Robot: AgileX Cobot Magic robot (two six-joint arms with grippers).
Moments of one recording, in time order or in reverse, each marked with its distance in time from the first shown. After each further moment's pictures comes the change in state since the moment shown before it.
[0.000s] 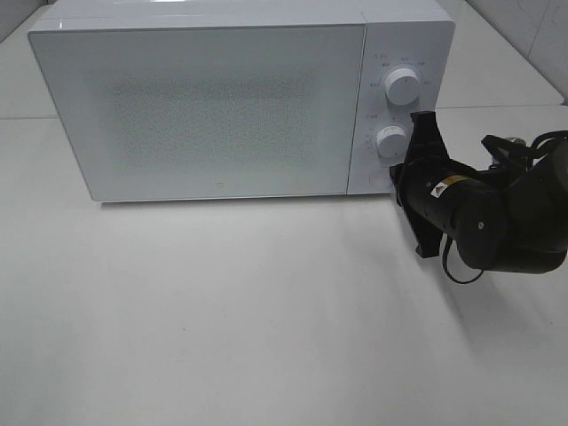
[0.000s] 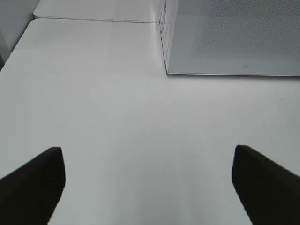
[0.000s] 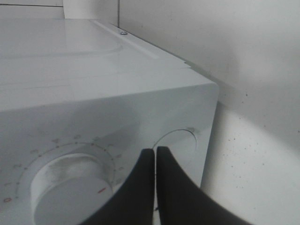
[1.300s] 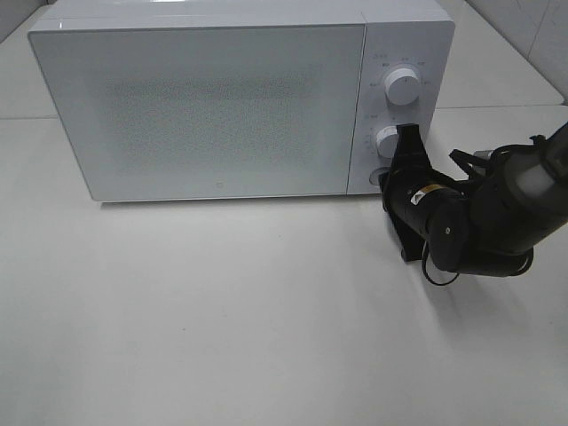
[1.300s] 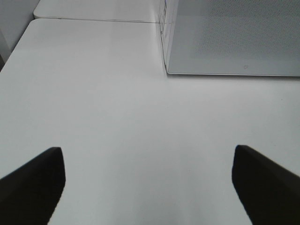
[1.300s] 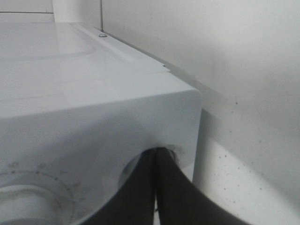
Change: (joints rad) left arm 0.000 0.000 0.000 0.000 0.000 0.000; right arm 0.006 0.126 -0.090 0.046 -0.052 0.008
